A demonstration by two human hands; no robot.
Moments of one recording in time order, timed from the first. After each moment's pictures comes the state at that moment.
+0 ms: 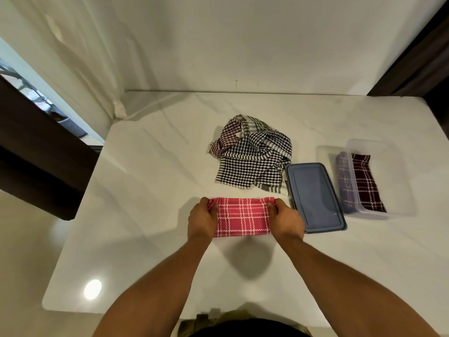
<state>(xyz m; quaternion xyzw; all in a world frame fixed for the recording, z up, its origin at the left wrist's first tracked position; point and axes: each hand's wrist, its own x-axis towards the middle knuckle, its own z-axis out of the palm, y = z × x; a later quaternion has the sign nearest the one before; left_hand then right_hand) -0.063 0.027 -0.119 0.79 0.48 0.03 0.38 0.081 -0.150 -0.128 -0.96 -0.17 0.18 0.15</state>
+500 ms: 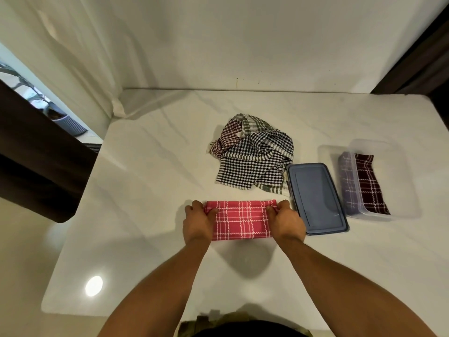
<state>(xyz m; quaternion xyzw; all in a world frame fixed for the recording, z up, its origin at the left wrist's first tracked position) -0.063 0.030 -0.122 0.78 0.54 -0.02 0.31 0.082 -0.145 -0.130 -0.96 -0.10 0.22 0.14</state>
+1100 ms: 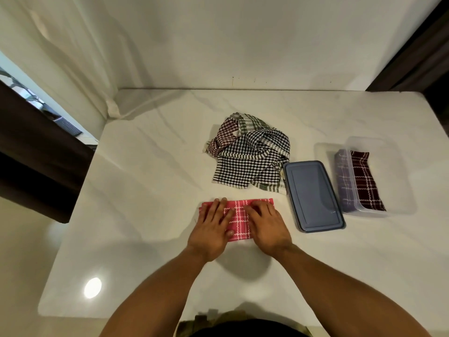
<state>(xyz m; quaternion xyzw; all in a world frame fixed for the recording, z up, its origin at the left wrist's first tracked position) -0.081 0.016 -0.152 0.98 0.12 -0.13 0.06 0.056 -0.149 -0.141 -0.88 -0.45 0.15 0.10</state>
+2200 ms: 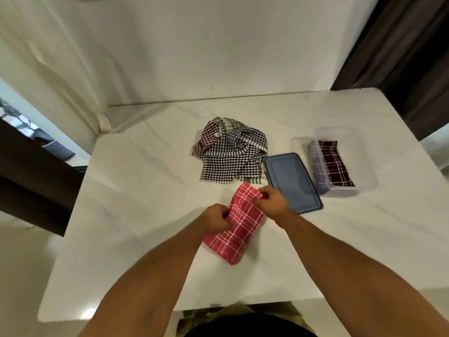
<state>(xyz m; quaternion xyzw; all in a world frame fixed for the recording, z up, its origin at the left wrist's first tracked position) -0.038 -0.007 -0.084 0.84 0.24 -0.27 0.41 0.090 -0.172 -0.090 -0.81 -0.04 0.34 0.48</state>
